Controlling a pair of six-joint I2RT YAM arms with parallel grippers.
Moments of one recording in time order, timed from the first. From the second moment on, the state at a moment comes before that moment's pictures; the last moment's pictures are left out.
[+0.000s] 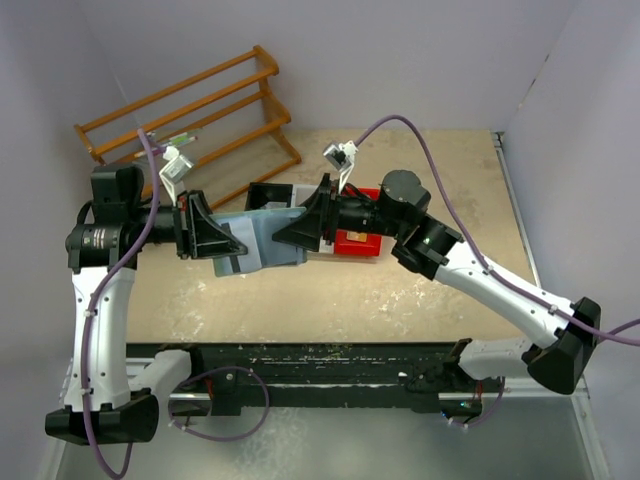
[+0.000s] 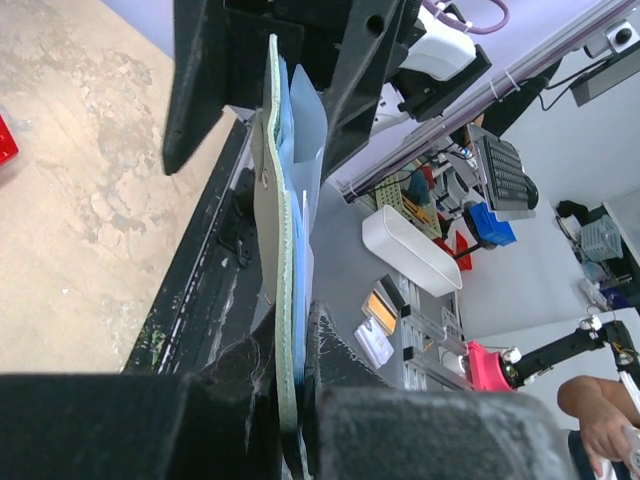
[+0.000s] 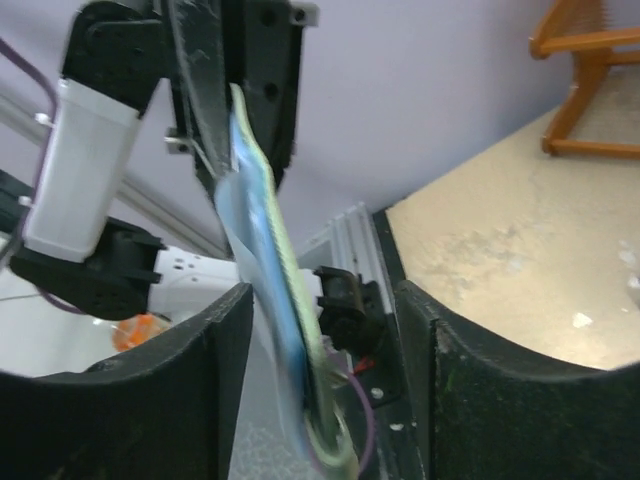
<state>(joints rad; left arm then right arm) 0.06 1.00 1.36 -0.97 1.54 -0.13 0.86 1.27 1.22 0.10 -0.54 0.64</state>
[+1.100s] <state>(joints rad) 0.07 1.13 1.46 -1.54 1.43 0.50 0.87 1.29 1.25 0.03 -0.62 0.63</state>
